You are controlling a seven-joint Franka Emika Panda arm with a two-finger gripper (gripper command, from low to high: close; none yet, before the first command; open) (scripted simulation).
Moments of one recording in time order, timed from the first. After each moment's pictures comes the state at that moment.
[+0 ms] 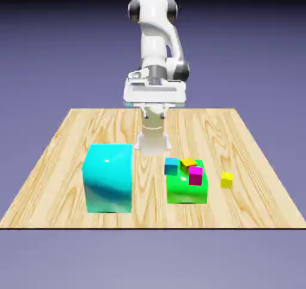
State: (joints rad) arm 0.02 -0.53 0.03 -2.78 -0.02 3.00 0.74
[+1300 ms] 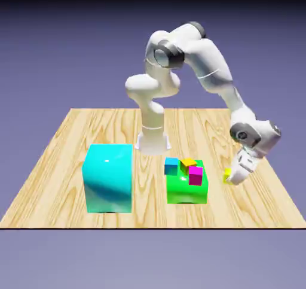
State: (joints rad) arm 0.22 0.50 0.66 -2.16 -0.48 1.98 0.82
